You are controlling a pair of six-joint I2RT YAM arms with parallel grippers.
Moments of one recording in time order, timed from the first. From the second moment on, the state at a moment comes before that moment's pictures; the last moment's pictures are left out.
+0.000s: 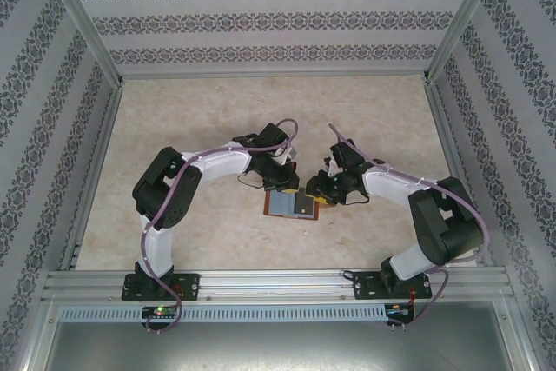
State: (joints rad) left arm -0.66 1.99 1.32 -0.48 0.62 -0.71; right arm 0.40 1.54 0.73 -0.37 -0.51 0.75
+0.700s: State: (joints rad) left arm -0.67 2.04 1.33 -0.55 0.61 -0.71; right arm 0.40 1.57 0.73 -0.33 -0.52 0.73
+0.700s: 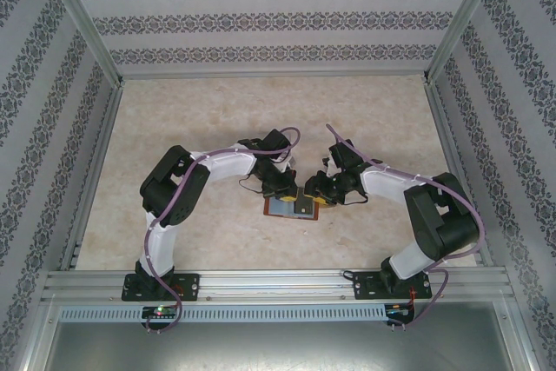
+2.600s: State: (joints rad) left arm -0.65 2.01 1.31 -0.53 0.59 -0.75; right arm 0.46 1.60 0.79 -0.39 -0.47 0.74
